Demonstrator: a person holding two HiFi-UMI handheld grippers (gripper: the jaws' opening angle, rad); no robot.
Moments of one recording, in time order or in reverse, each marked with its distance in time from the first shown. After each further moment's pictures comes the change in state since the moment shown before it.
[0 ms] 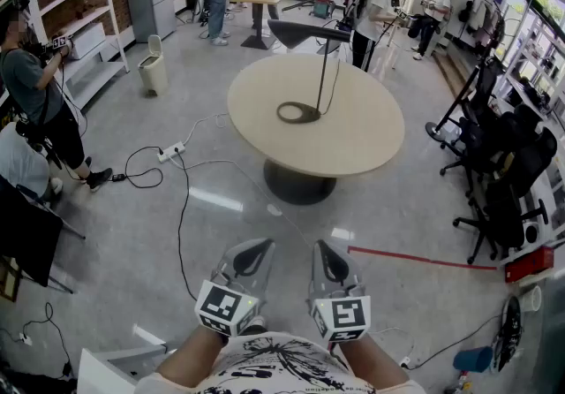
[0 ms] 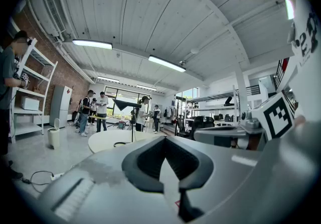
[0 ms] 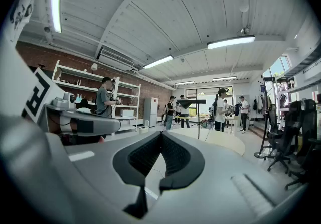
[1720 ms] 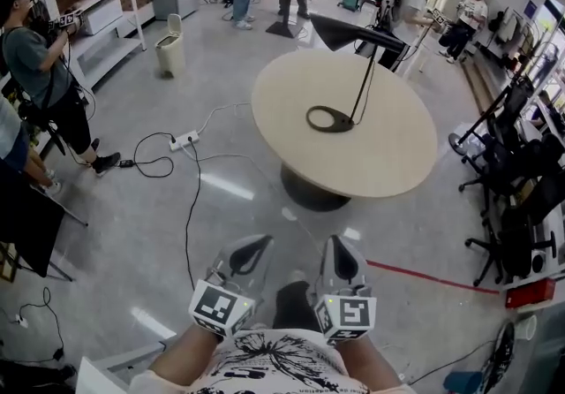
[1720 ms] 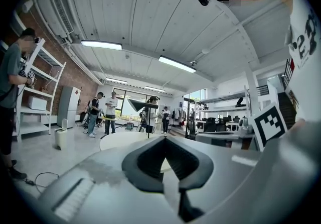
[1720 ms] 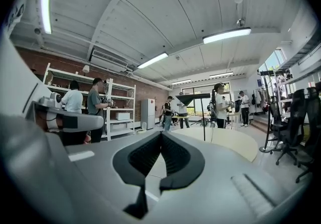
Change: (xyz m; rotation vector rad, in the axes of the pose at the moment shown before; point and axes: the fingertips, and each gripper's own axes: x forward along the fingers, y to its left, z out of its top) left arm 0.036 0.121 0.001 -0.049 -0.039 0.085; right arm 0.132 -0.007 -0.014 0.066 -0.016 -0.027
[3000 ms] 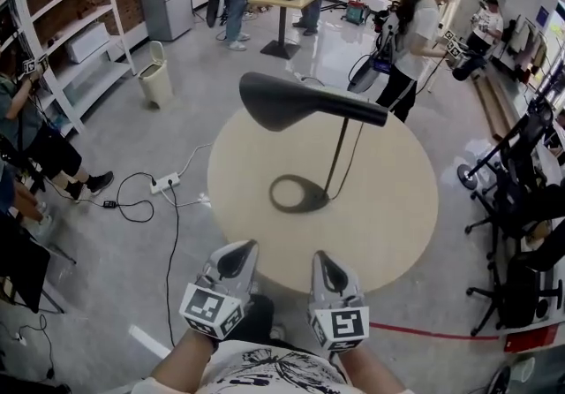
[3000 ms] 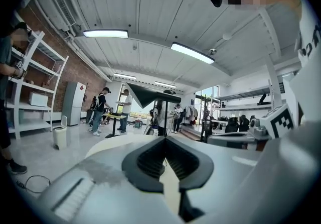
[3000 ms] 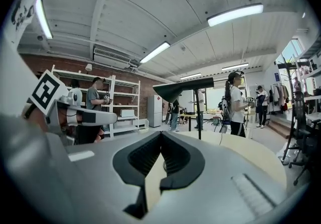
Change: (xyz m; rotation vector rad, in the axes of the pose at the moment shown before) left arm 0.303 0.103 0.014 -0.024 0.045 0.110; right arm 0.239 -0.191 0.015 -0.020 0.041 0.160
